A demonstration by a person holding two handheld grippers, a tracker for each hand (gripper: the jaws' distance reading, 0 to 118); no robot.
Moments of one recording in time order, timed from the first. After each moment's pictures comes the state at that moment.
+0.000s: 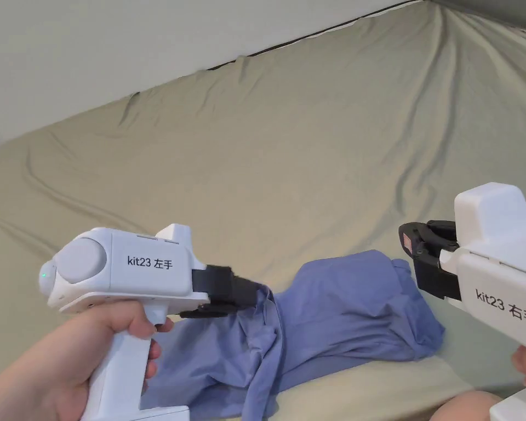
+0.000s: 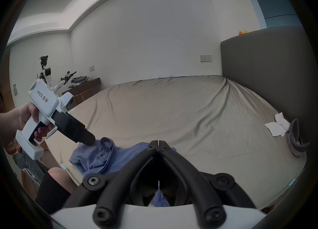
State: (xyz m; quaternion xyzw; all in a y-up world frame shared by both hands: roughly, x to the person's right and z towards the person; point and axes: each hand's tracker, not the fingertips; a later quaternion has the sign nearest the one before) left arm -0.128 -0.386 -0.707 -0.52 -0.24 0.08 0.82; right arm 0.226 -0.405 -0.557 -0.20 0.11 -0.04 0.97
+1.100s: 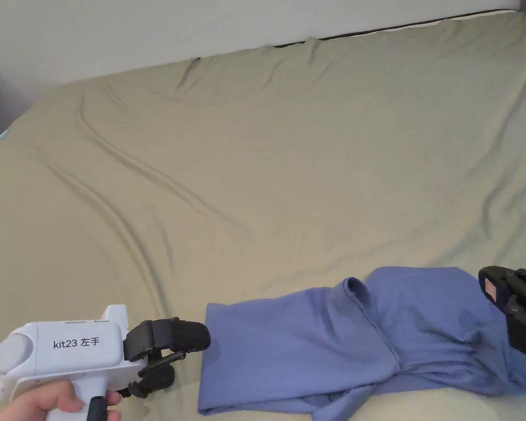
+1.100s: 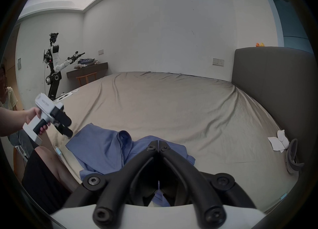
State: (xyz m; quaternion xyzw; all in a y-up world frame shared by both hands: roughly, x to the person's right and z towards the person) left arm -0.367 -0.526 -0.688 -0.52 -0.21 0.35 0.75; right arm 0.171 -0.405 -0.563 -0.22 0.14 0.04 0.97
